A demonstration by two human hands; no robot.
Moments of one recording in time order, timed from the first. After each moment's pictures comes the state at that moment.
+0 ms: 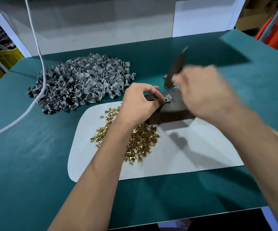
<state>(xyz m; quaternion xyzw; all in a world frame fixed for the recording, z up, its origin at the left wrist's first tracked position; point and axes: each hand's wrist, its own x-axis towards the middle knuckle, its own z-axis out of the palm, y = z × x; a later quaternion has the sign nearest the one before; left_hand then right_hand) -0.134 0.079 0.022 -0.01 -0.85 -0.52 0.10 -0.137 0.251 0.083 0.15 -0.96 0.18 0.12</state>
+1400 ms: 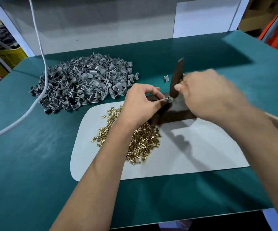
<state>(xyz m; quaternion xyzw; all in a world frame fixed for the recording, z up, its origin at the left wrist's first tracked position) -0.133 0.078 0.024 0.00 -0.85 -0.52 0.09 -0.136 0.250 0.086 0.12 -0.98 0.11 0.08</state>
